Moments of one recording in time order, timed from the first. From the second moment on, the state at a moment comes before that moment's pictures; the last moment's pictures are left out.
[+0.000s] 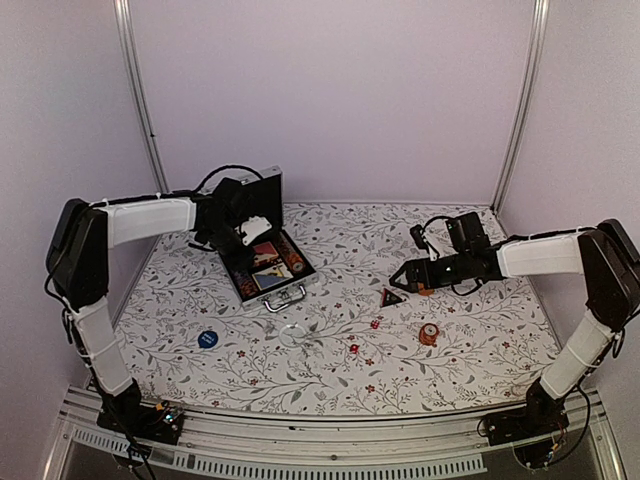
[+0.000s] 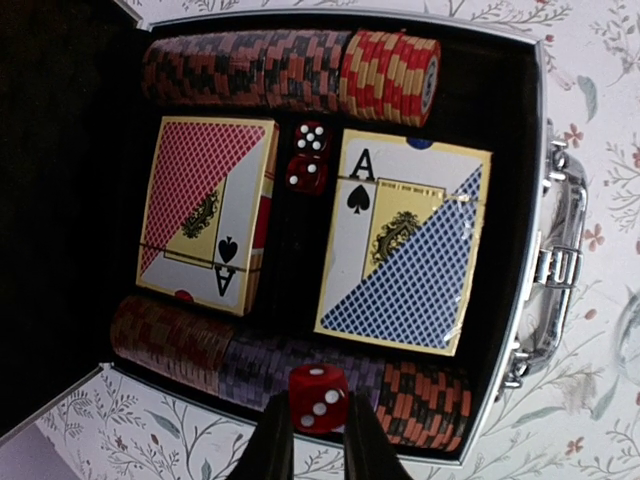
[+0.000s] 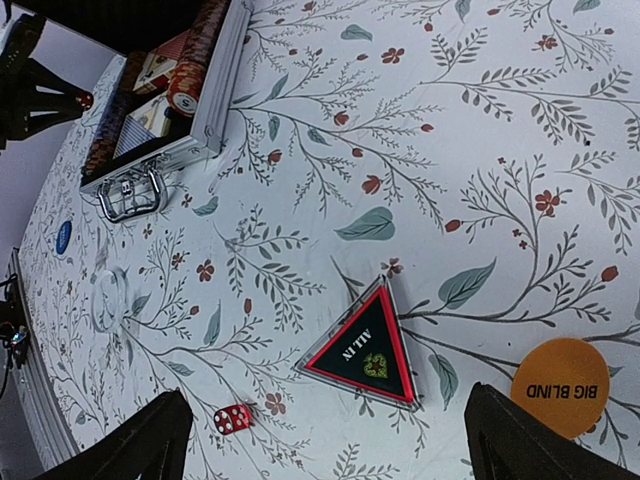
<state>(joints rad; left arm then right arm) -0.47 1.85 1.39 -0.66 -0.03 0.45 0.42 1.65 0.88 -0.04 -0.45 0.19</state>
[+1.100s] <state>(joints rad) -0.42 2.06 1.51 -0.65 -0.03 0.47 0.42 1.66 0.91 -0.06 -0.46 0.17</state>
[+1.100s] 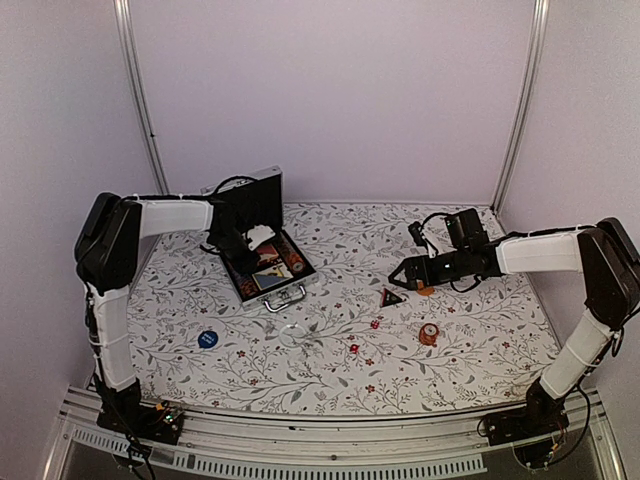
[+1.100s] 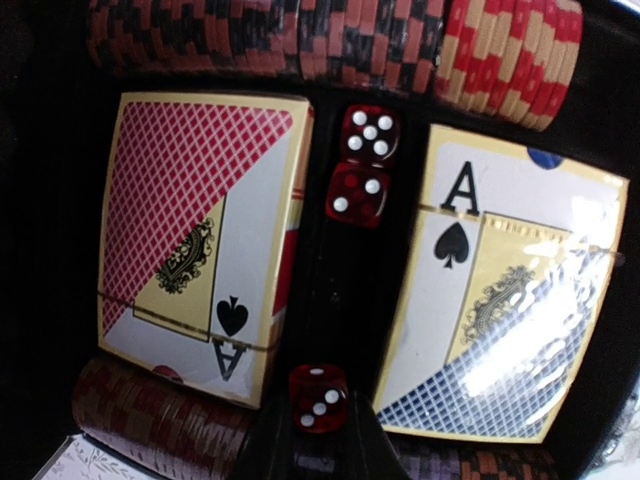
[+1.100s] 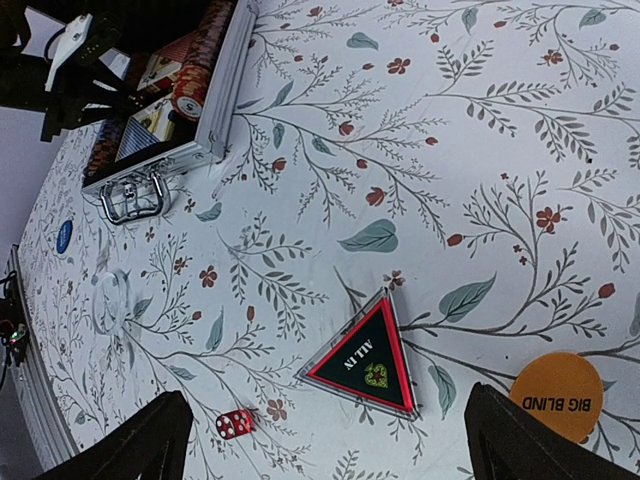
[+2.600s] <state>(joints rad) -0.61 1.83 1.44 -0.65 0.03 0.33 0.42 1.66 0.91 -0.08 -0.44 0.17</state>
